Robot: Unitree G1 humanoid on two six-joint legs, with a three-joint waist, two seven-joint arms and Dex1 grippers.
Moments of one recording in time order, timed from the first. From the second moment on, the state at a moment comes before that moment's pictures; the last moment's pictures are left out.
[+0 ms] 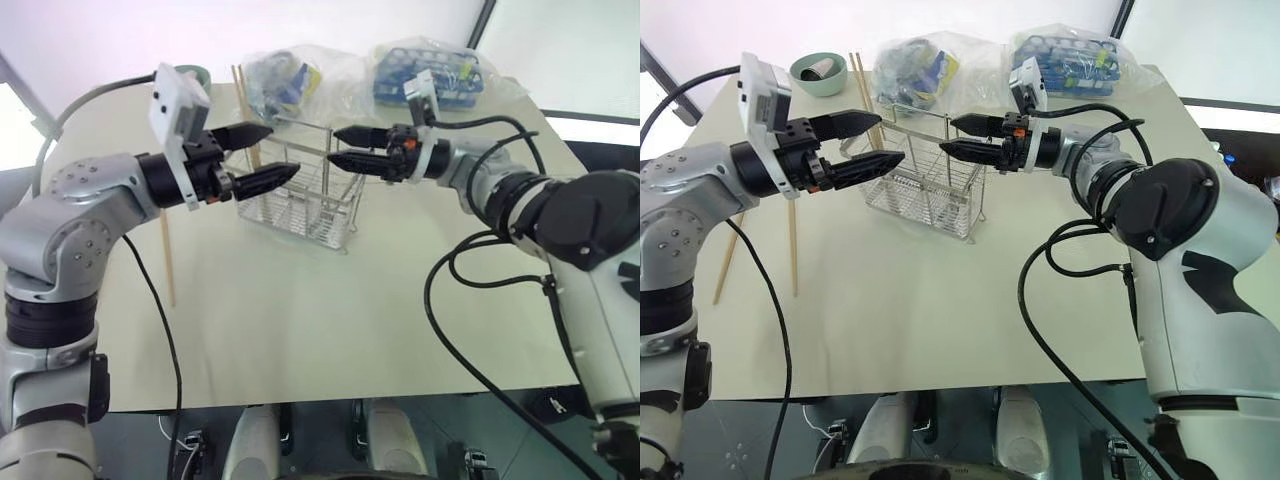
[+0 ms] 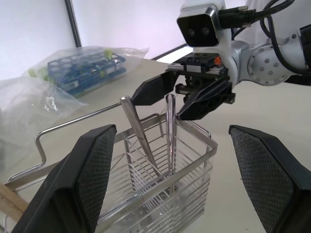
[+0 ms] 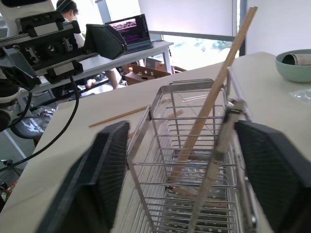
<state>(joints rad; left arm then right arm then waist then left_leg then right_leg) -0.73 0.74 0.11 -0.28 -0.78 0.80 -0.71 -1.65 -0.50 -0.66 2.07 -0.37 -0.36 1.37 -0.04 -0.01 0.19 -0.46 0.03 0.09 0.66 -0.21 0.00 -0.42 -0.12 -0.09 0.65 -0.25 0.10</state>
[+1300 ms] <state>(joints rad) -0.91 0.79 0.21 0.66 -0.23 0.97 -0.16 -1.73 -0.88 -1.00 2.07 -0.70 0.06 1.61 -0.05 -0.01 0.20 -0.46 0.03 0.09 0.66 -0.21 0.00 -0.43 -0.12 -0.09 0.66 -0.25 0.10</state>
